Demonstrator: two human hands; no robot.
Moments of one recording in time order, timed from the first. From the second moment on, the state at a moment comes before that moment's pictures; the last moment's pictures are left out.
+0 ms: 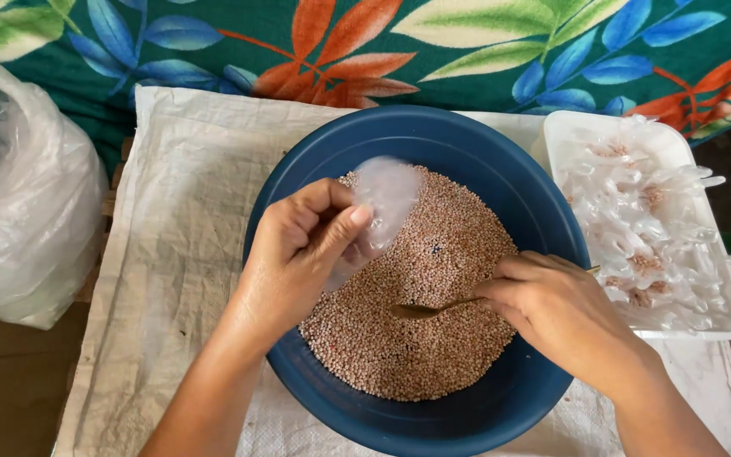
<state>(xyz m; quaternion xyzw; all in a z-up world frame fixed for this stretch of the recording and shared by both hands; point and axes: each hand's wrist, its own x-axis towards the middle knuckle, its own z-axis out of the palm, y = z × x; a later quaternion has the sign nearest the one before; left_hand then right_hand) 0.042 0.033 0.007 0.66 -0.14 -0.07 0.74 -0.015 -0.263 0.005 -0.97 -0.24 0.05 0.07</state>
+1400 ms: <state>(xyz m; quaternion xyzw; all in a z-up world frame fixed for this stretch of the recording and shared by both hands) 0.010 0.028 -0.014 0.63 -0.15 -0.12 0.75 0.013 -0.321 0.131 -0.97 -0.21 -0.07 0.13</state>
